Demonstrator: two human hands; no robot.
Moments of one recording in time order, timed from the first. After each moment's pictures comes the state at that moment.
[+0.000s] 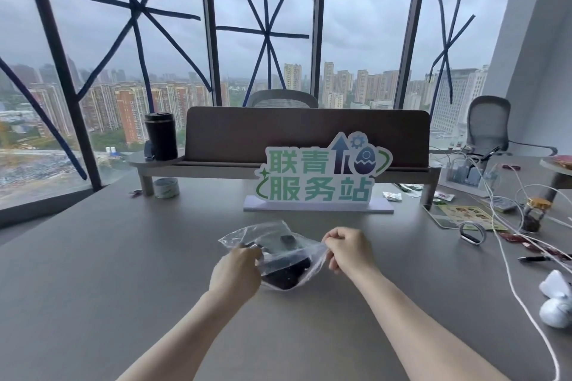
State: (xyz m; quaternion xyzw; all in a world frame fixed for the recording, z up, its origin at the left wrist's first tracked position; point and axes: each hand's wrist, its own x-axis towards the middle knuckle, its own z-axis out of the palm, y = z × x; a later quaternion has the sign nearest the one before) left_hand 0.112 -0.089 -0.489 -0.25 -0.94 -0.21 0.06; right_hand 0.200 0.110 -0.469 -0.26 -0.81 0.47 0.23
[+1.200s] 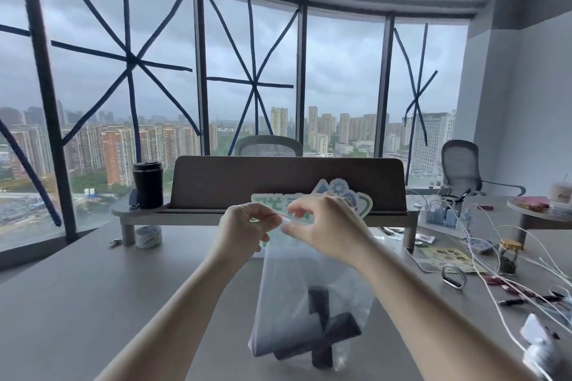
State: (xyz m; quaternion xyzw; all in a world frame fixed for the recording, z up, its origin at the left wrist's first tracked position) left_hand 0.136 -0.059 -0.332 -0.31 -0.72 -0.62 0.05; right_hand 0.239 0.073 -0.303 -0.04 -0.94 0.17 0.30
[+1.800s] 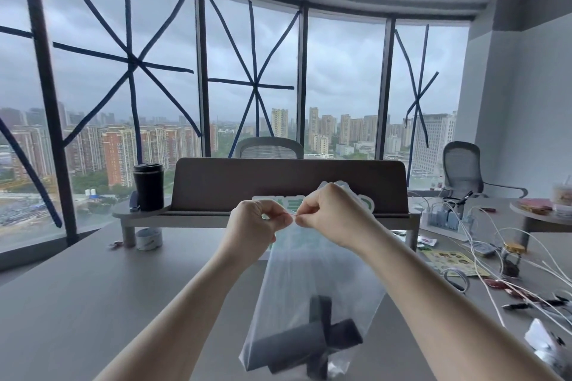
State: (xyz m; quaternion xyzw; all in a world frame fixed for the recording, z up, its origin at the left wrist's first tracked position) left_hand 0.144 -0.052 -0.316 -0.35 -0.73 -0.58 0.07; right_hand 0.236 0.078 -0.283 -0.09 -0.94 0.20 0.28
